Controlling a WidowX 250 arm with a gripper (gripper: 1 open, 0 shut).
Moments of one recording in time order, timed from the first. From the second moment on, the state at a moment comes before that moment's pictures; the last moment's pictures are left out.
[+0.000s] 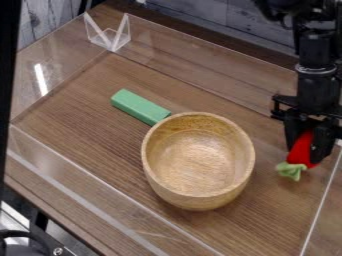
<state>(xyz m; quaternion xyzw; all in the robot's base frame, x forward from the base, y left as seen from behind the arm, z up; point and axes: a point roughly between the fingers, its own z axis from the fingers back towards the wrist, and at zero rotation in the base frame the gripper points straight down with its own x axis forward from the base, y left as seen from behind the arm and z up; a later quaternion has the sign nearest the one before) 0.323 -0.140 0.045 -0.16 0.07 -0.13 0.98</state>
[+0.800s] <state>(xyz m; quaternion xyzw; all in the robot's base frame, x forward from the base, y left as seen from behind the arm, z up) 0.323 -0.137 0.040 -0.16 0.07 -0.13 0.98</state>
